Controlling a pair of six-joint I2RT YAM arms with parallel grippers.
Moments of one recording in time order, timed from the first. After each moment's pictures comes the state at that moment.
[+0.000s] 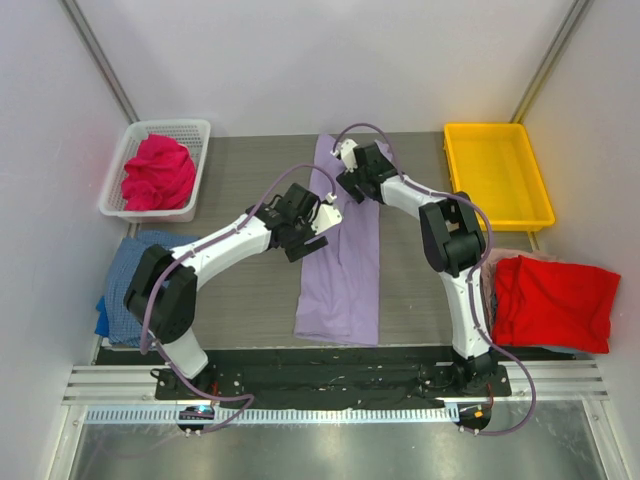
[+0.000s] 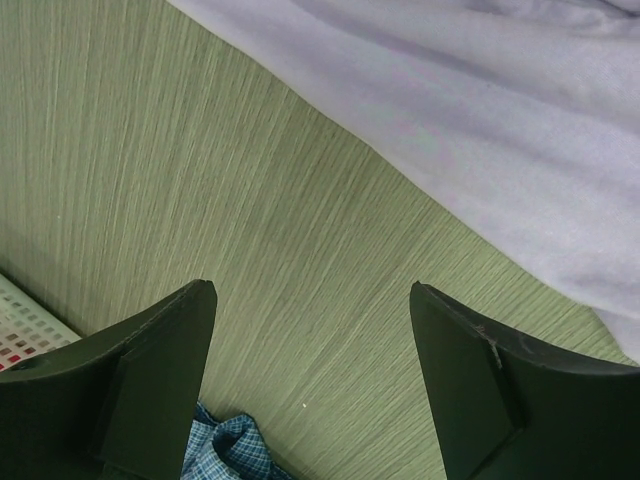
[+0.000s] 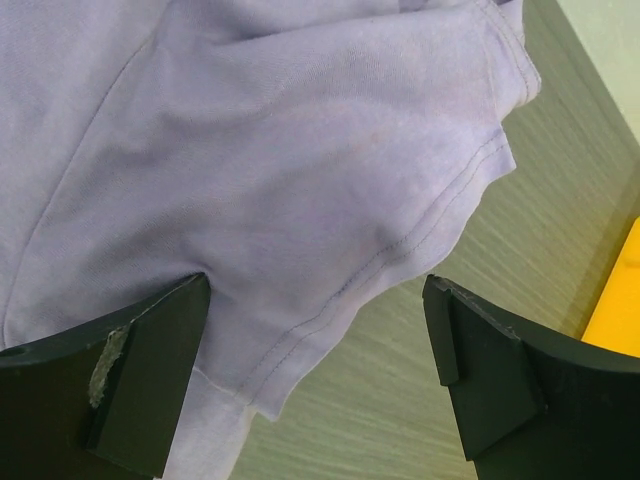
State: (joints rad) left arm -0.67 1.69 1.25 -0.56 -0.17 0.53; right arm 0.41 2.27 1.71 -0.13 0.26 -0.49
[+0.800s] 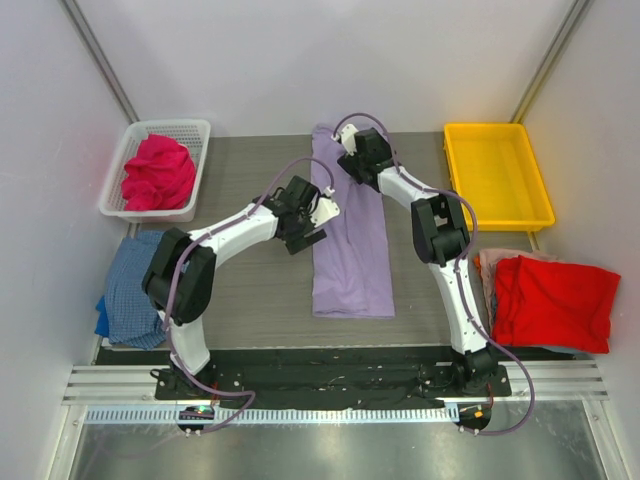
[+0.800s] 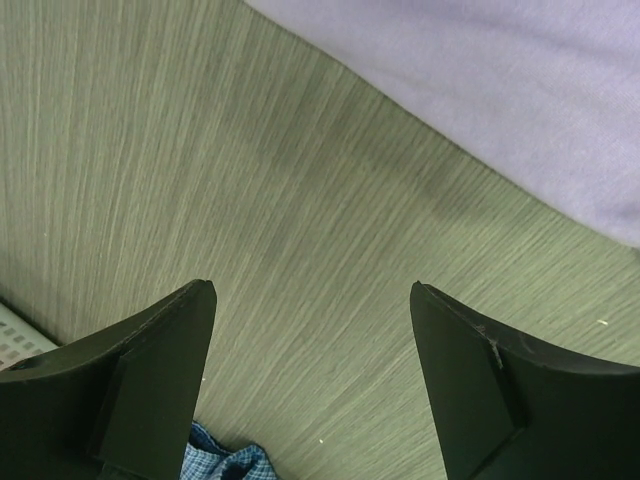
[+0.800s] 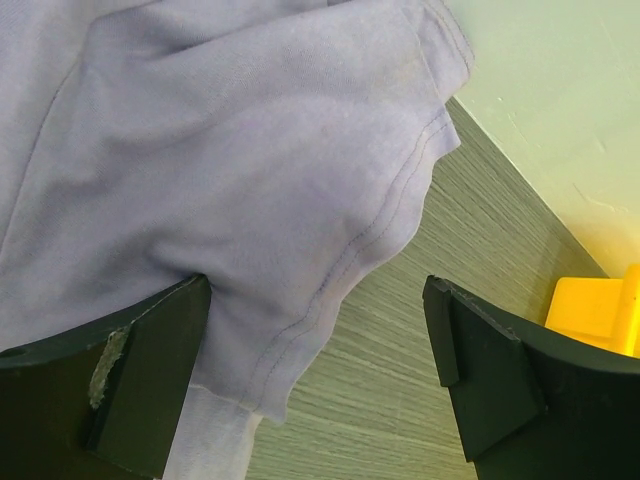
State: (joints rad) left arm -0.61 1.83 1.33 -0.54 -0.16 0.55; right arm 0.36 2.51 2.04 -0.09 0.31 -0.58
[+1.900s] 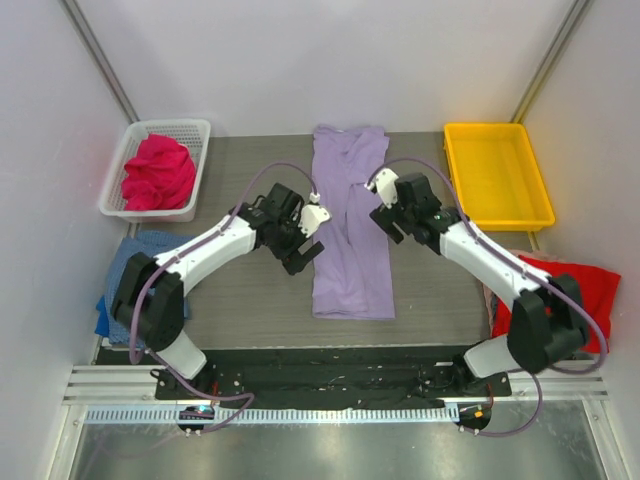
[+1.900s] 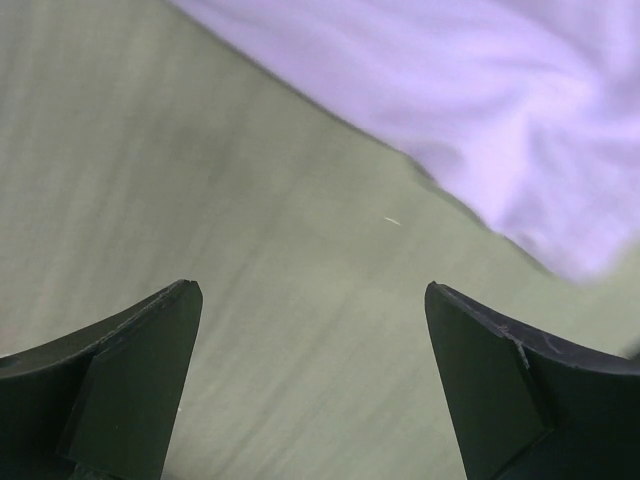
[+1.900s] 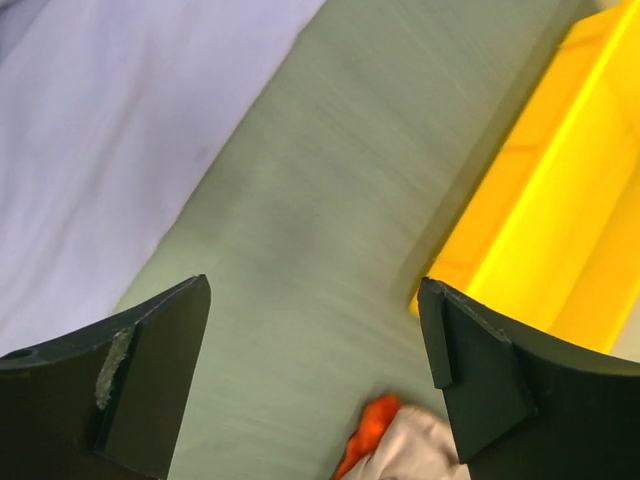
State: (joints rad) left arm -0.60 1.66 1.23 -0.64 0.08 0.35; right arm 0.43 1.50 1.10 -0.33 0.28 -0.48
